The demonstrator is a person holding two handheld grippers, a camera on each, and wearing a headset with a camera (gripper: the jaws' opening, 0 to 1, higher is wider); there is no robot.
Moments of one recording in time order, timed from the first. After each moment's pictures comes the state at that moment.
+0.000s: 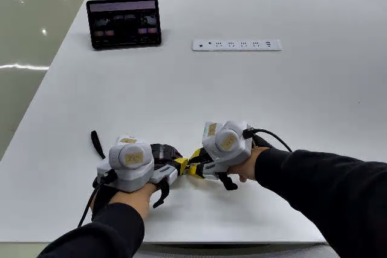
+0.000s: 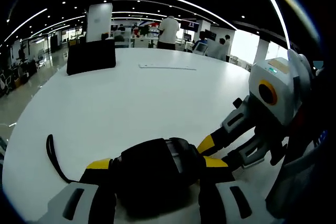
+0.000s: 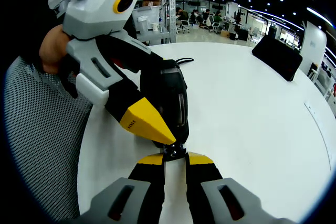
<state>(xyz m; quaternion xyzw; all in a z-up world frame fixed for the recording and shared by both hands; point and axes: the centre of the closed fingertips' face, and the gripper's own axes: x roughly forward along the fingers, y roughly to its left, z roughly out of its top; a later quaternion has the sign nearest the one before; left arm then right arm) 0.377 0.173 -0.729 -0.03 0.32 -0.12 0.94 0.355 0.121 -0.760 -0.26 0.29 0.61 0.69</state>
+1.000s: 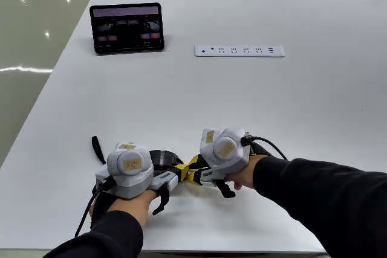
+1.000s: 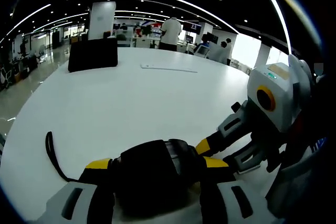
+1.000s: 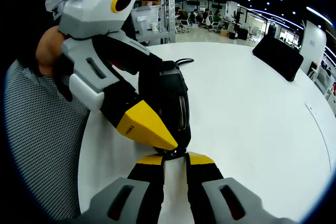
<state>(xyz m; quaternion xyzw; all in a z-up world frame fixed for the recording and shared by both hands) 0.377 0.176 -0.727 -0.05 0.33 -0.12 0.94 0.354 0.130 -0.759 -0.25 0.30 0.61 0.69</state>
